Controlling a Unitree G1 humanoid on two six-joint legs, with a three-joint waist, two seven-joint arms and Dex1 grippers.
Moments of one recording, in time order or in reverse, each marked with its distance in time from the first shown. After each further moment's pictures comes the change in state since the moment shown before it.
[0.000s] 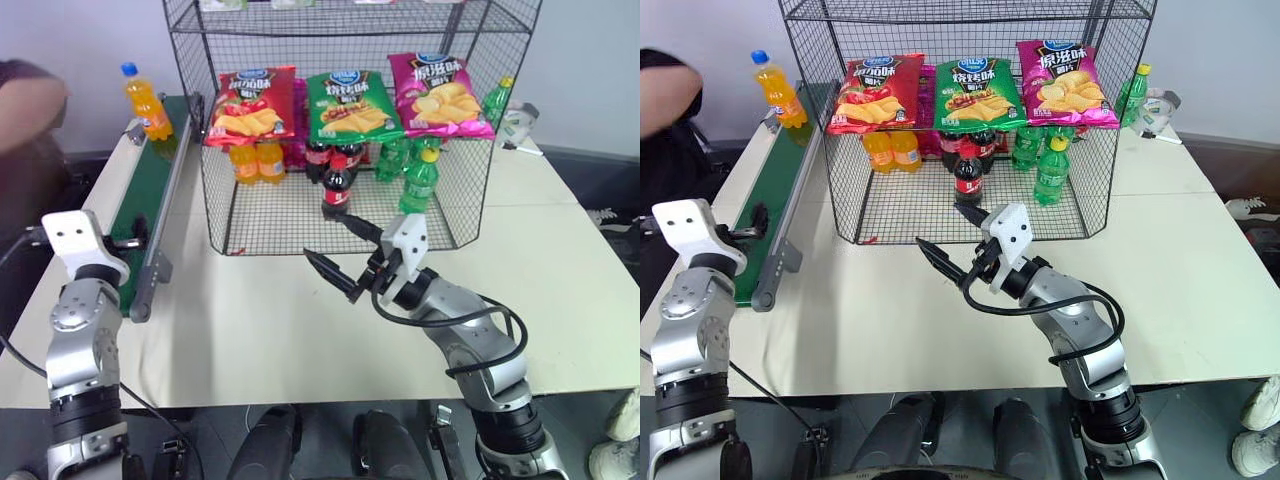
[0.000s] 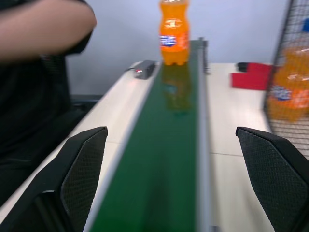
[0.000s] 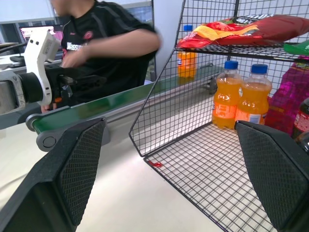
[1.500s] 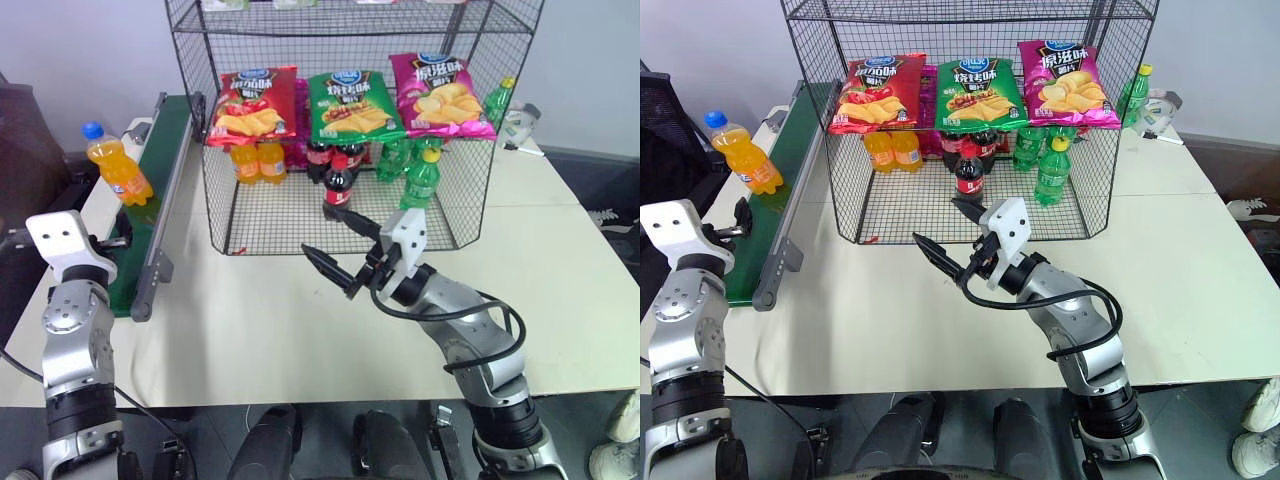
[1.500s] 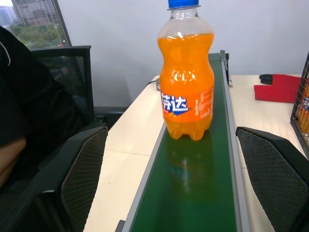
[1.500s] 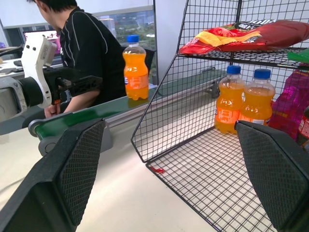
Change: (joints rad) left arm -0.010 0.016 0.013 0.069 0.001 -0.113 0.017; right arm -0.025 0.008 0.000 0.005 0.021 0.010 -0.004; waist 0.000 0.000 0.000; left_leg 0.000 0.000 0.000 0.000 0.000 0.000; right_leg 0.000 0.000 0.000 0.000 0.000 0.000
